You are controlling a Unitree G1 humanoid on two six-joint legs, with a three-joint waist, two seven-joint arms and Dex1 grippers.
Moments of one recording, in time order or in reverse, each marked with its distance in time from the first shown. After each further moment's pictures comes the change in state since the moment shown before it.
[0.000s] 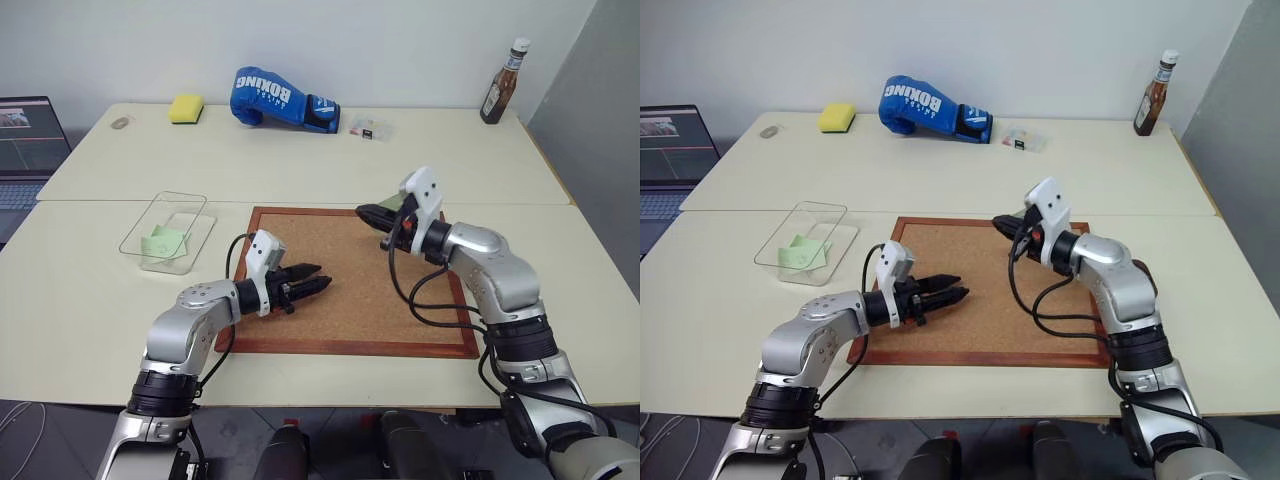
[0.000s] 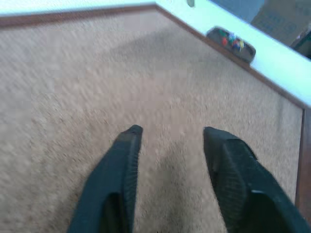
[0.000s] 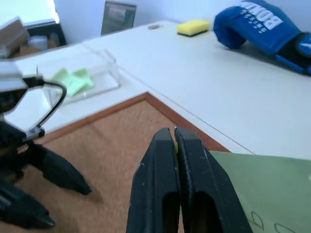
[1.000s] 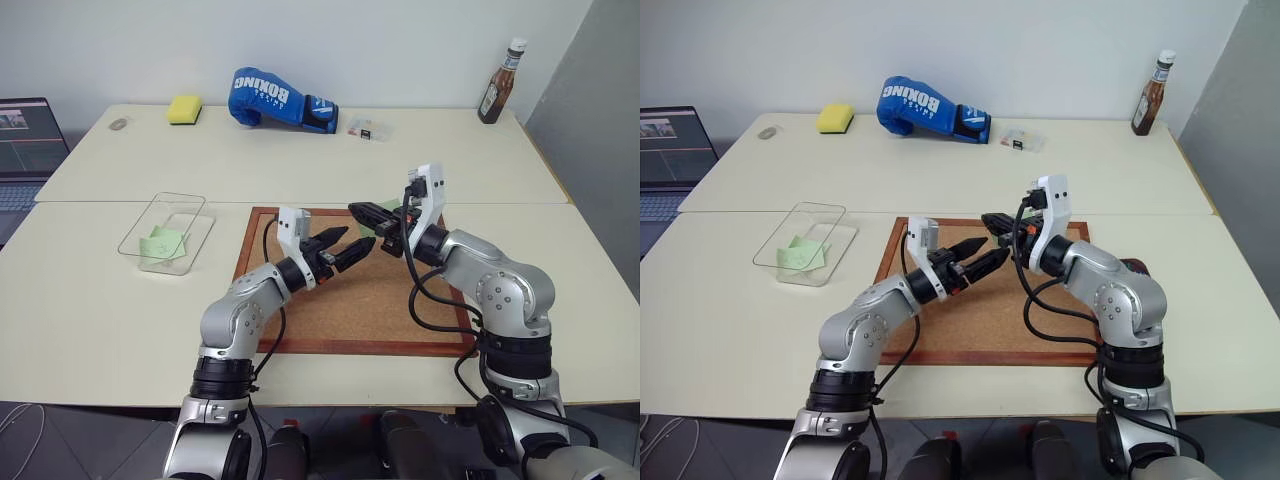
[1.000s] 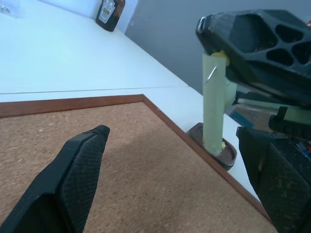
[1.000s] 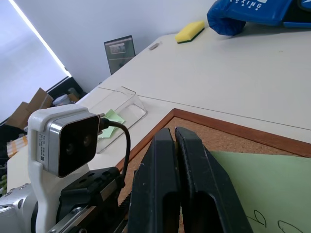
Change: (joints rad) left arm -0.107 -0.288 0.034 0.047 -0.089 -0.031 0.230; right arm 0.051 0.153 -0.130 -0.242 0.295 0.375 -0.303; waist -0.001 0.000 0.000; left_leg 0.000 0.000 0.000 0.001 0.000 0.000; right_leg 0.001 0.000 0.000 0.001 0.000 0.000
